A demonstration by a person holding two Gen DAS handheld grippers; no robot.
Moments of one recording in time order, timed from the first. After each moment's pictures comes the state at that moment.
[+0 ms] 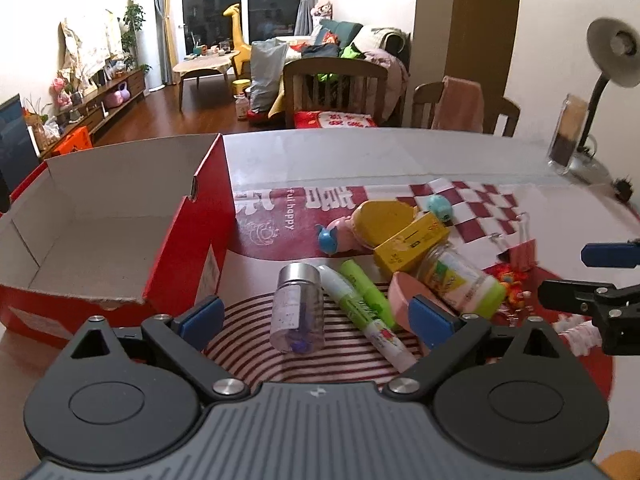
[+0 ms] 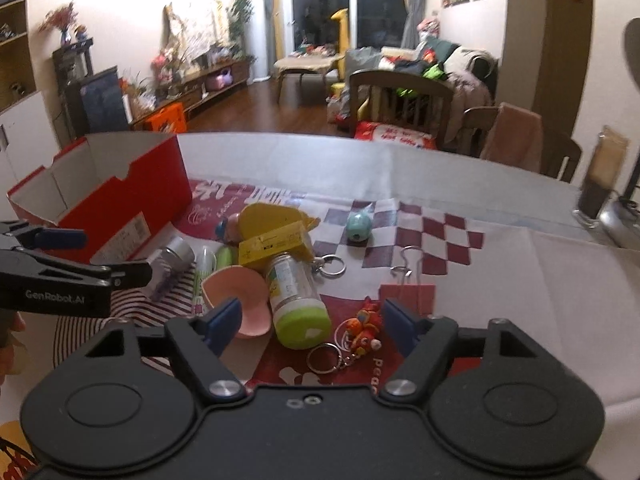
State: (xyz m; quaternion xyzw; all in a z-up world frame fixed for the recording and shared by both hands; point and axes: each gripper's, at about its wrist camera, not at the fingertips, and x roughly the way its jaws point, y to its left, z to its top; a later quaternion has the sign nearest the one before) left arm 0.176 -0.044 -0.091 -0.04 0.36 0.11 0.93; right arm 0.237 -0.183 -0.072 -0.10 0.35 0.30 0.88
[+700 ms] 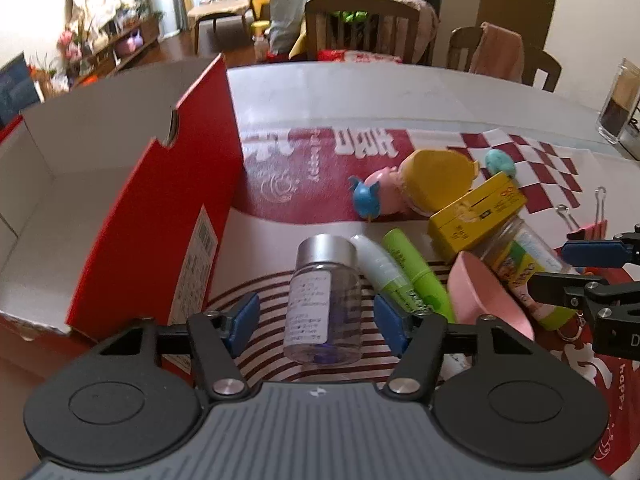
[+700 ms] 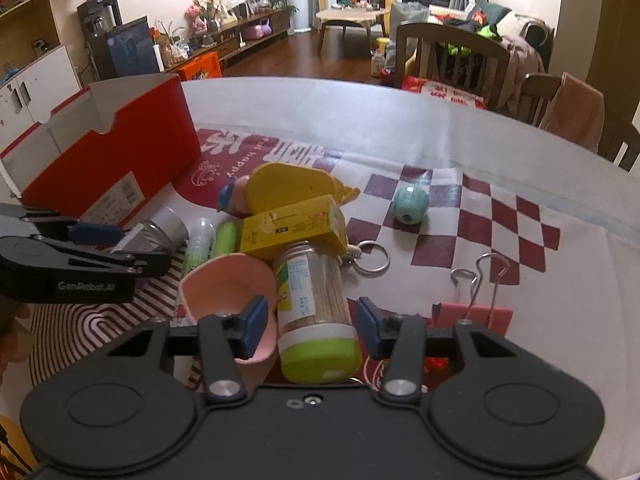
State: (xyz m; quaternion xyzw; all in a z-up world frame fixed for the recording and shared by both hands) left arm 0.233 -0.016 -0.140 -0.07 0.44 0.14 0.88; right arm 0.295 -0.137 -0.118 -0.14 0.41 0.35 0.83
